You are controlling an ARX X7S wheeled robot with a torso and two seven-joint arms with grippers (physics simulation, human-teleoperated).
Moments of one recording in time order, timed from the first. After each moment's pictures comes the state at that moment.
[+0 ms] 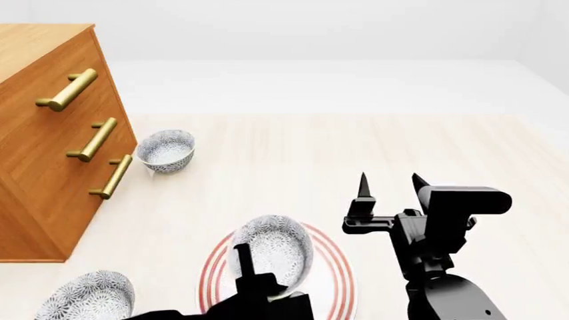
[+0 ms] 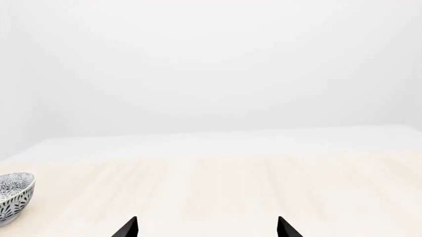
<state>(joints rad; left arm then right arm) -0.89 -0.52 1.35 0.57 -0.40 -1.15 -0.09 0.25 0.26 -0.10 -0.41 0.40 0.54 0.22</state>
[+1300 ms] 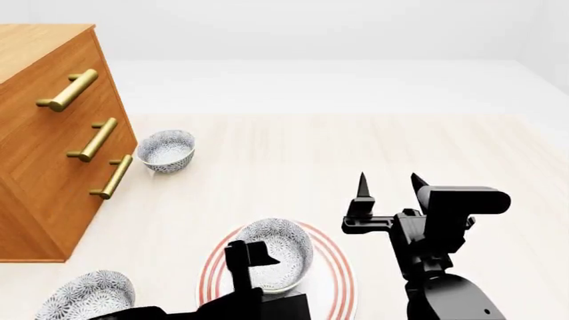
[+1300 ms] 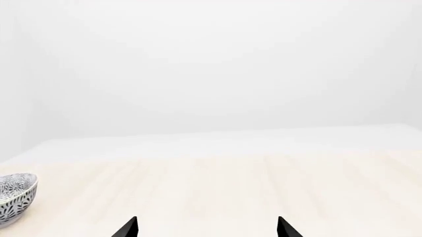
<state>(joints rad) -0.93 -0.54 1.25 0.74 -0.53 -1.34 -0.07 0.26 0.28 -0.12 -0.40 0.42 0.52 0.24</state>
